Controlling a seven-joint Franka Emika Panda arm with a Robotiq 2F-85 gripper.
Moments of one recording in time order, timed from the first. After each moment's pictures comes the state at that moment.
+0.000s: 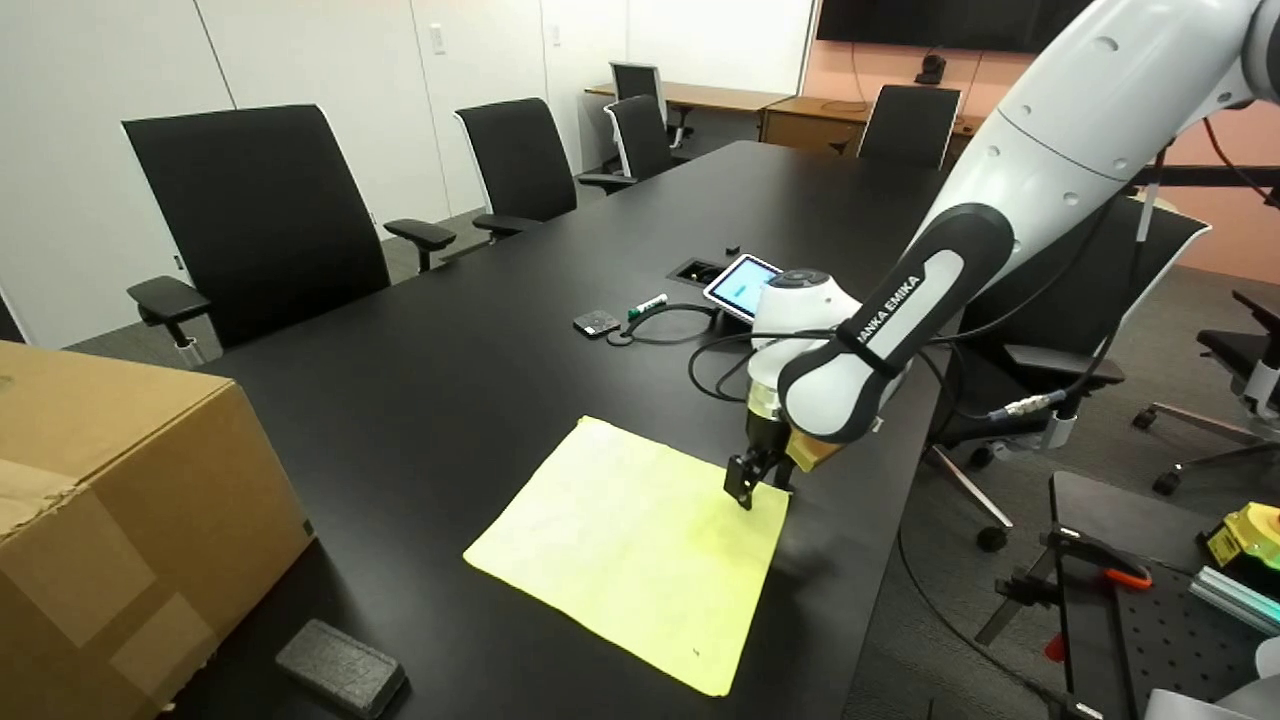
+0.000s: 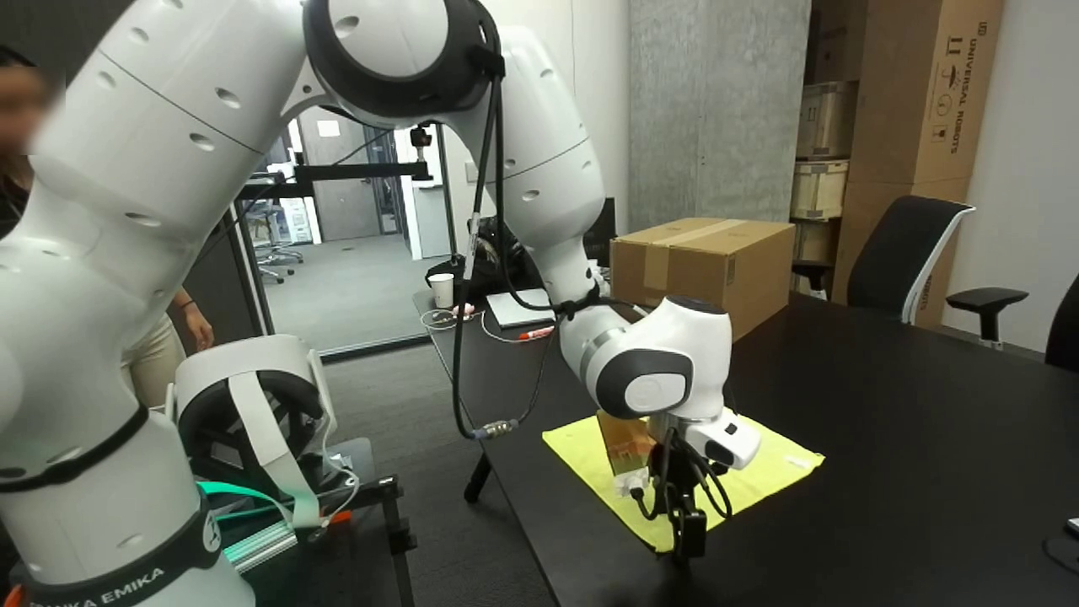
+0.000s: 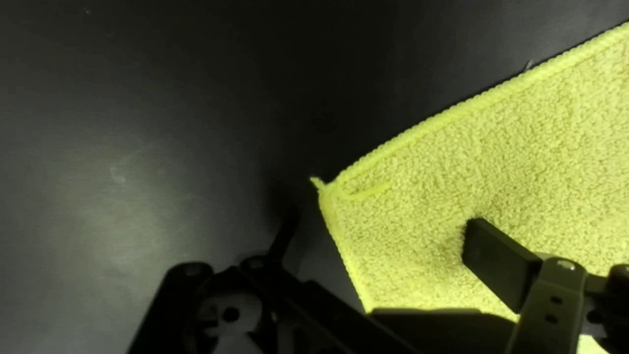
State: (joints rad) arm -0.05 0.73 -0.02 -2.03 0.06 2.72 0.23
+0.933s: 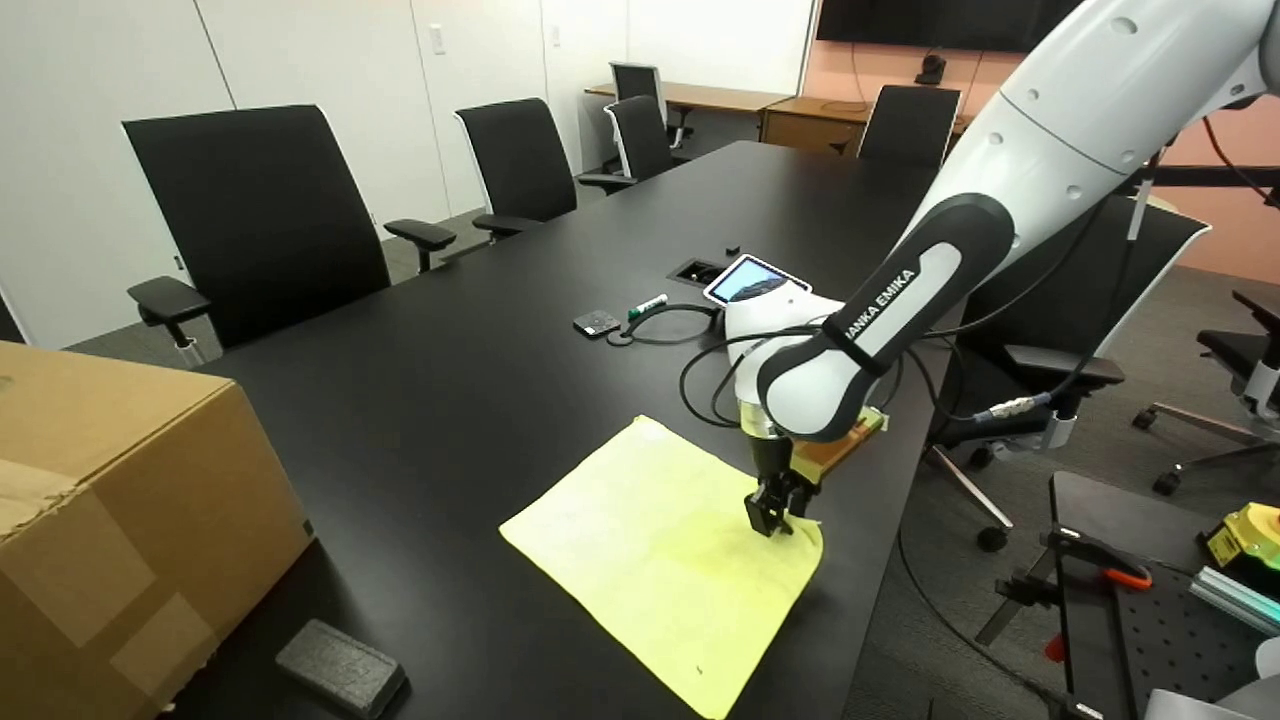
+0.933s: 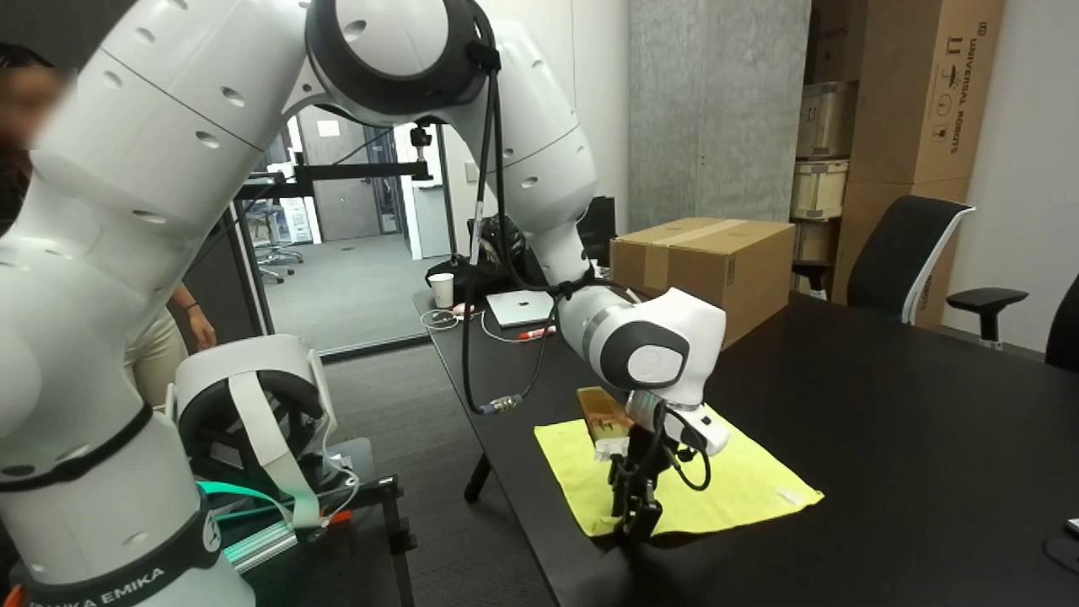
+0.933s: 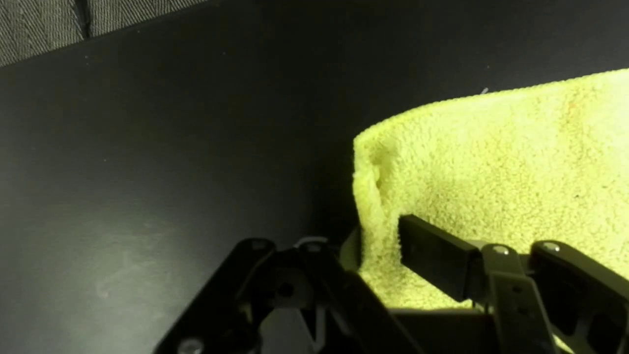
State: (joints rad) arm 0.01 0.72 -0.02 -1.98 0.06 2.40 0.24
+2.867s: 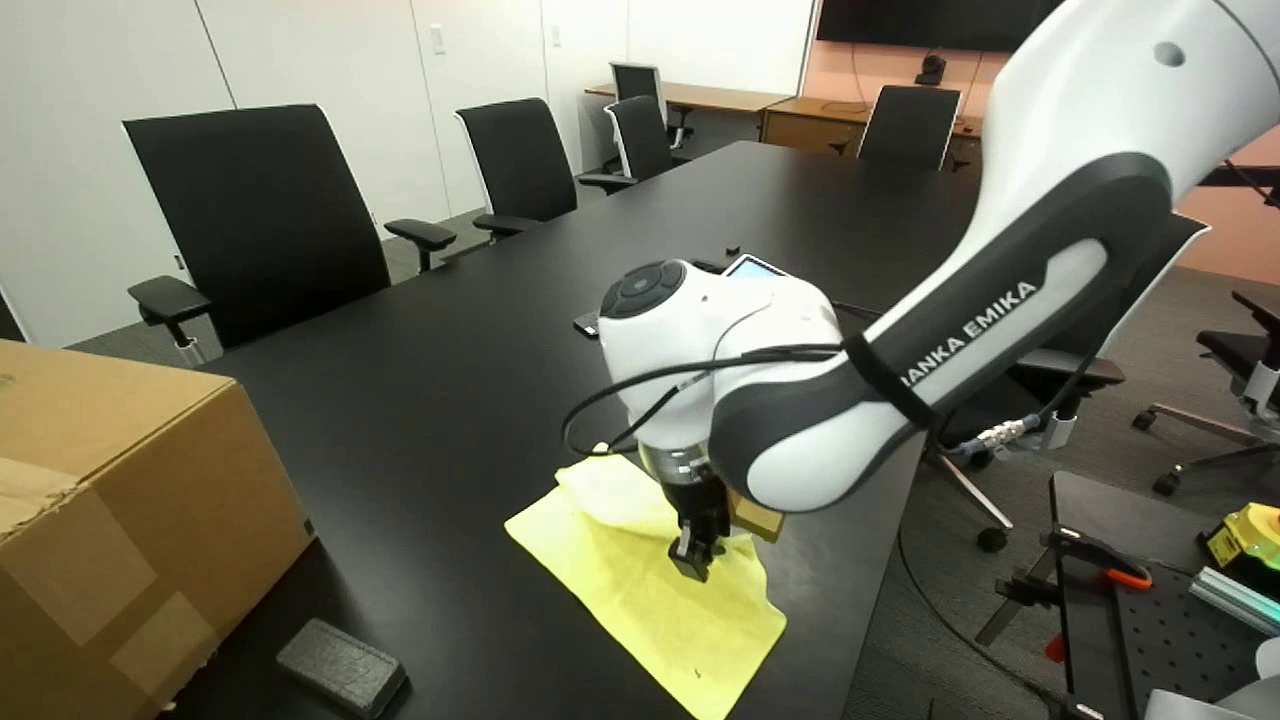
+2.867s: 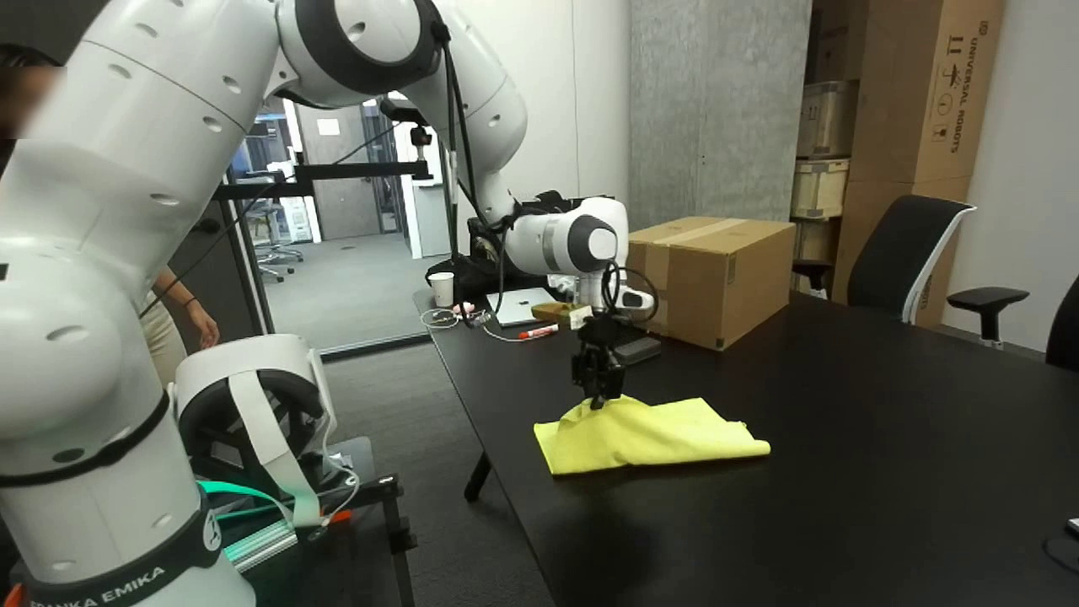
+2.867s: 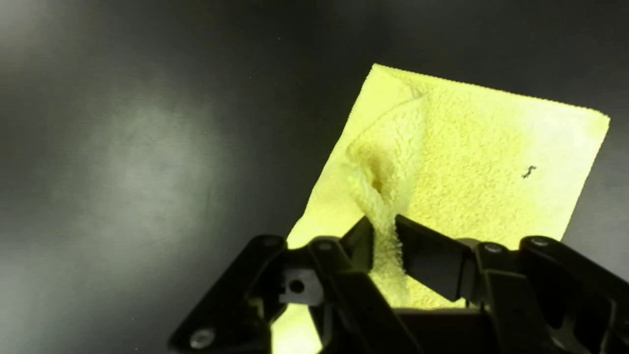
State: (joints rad) arm 0.34 0.63 -0.01 -1.83 -0.21 2.21 0.40
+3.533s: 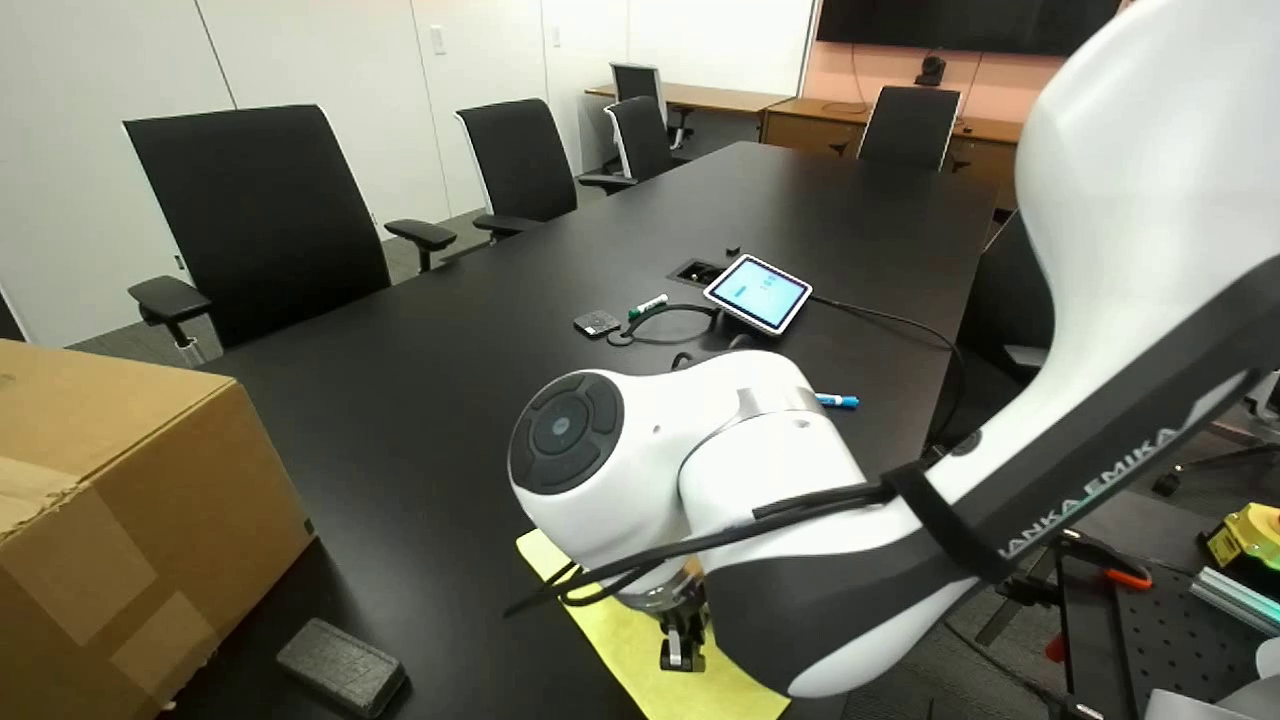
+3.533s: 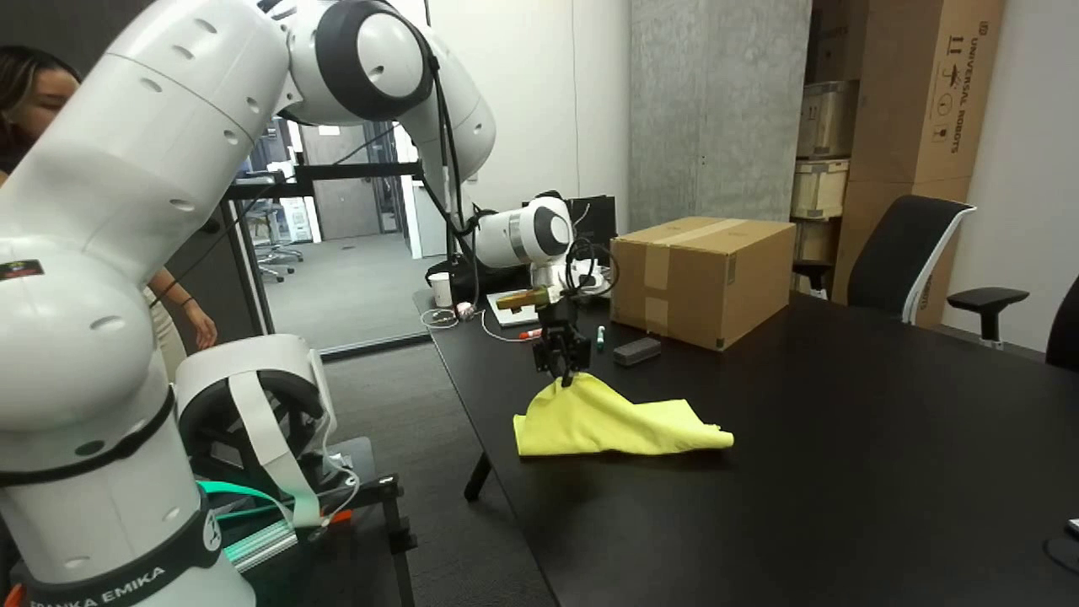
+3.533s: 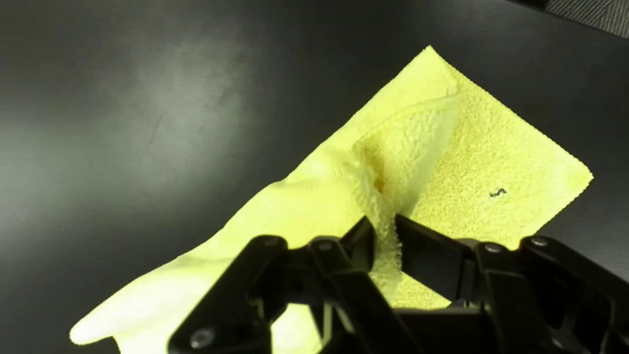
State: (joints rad) arm 0.48 0.69 0.05 -1.70 -0.38 2.07 0.34
